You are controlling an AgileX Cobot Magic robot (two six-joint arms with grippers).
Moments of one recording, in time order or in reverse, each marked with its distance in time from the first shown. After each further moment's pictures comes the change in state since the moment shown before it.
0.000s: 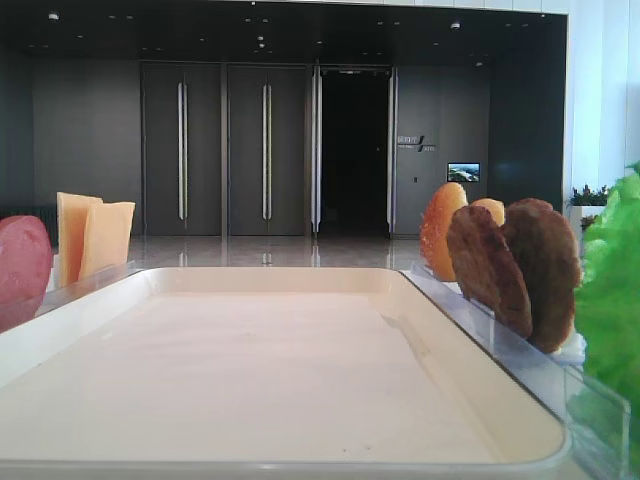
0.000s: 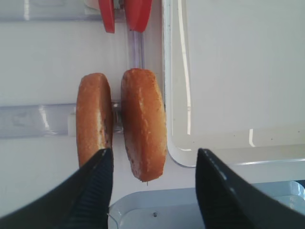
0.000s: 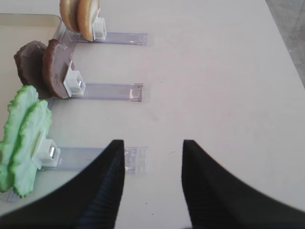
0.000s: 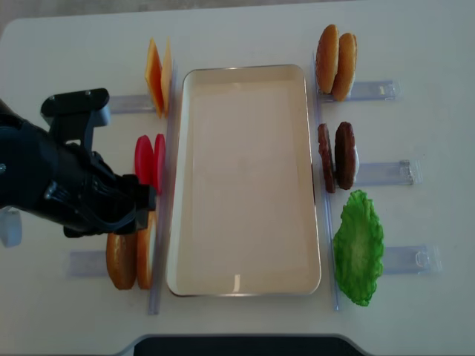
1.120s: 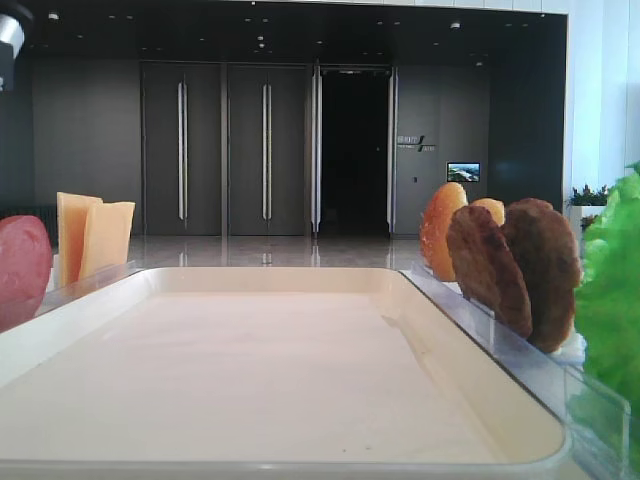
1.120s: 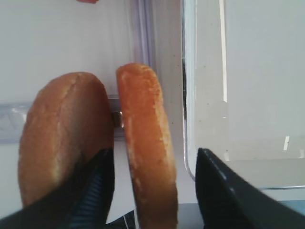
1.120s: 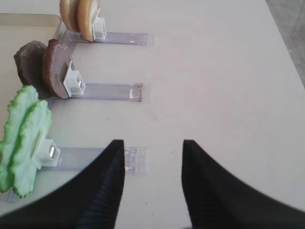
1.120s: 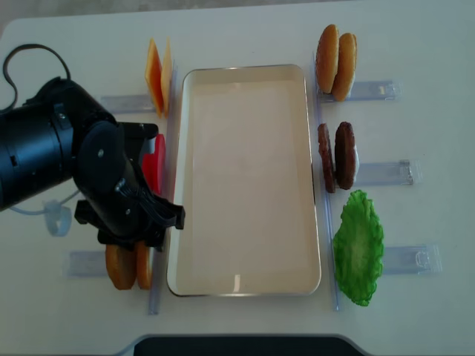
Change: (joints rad) left arm 0.000 0.305 0.000 -0.003 -0.057 0.040; right arm 0.000 0.000 0.000 0.000 0.000 0.000
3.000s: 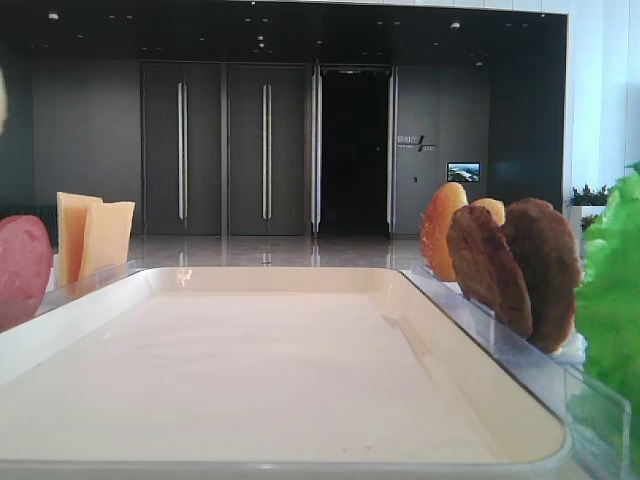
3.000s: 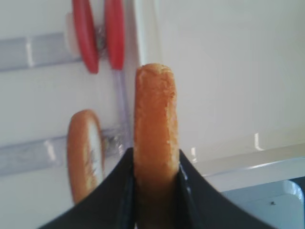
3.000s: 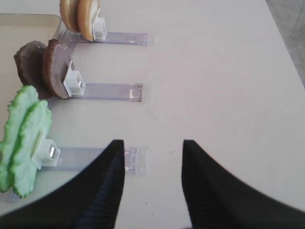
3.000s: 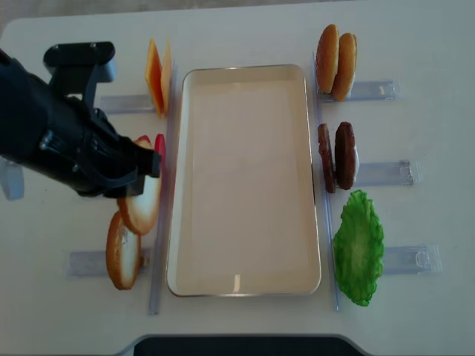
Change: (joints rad) left arm 0.000 -0.260 -0.162 -0.013 0.096 0.085; right arm 0.000 0.000 0.000 0.000 0.000 0.000
